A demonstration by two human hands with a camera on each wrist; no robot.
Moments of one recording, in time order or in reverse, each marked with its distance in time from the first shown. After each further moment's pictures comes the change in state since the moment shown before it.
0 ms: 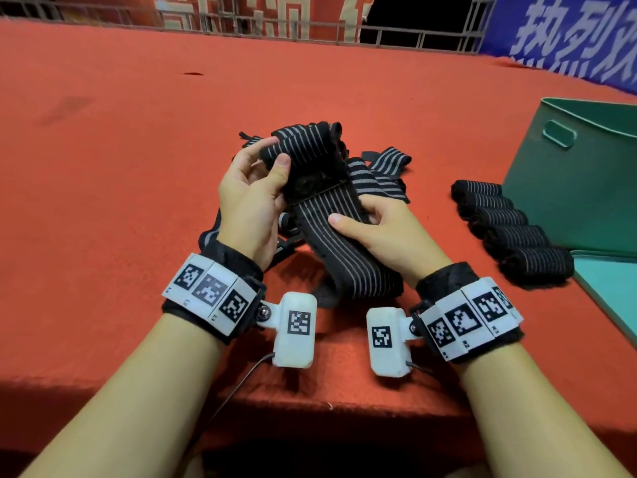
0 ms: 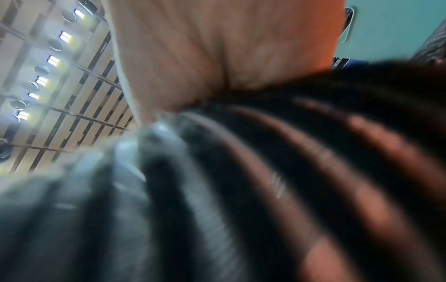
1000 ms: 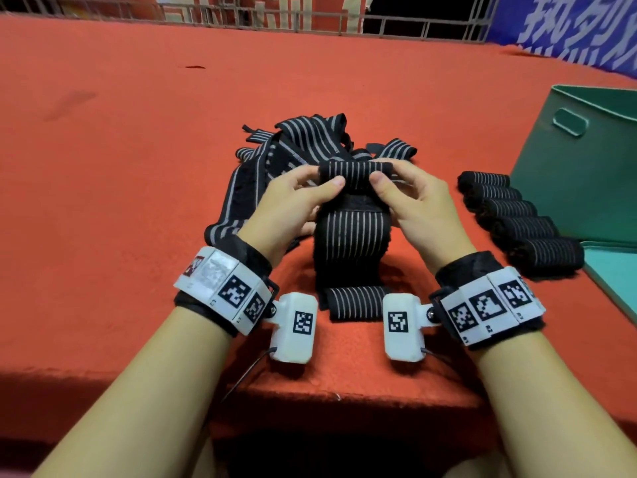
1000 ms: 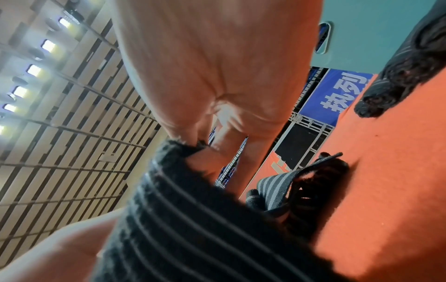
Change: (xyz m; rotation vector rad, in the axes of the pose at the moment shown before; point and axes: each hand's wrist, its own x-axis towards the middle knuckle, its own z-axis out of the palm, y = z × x) left_hand -0.013 0.001 0.010 0.410 -0.309 -0.309; right_hand -0.001 -0.003 -0.016 0.196 0.227 -0.150
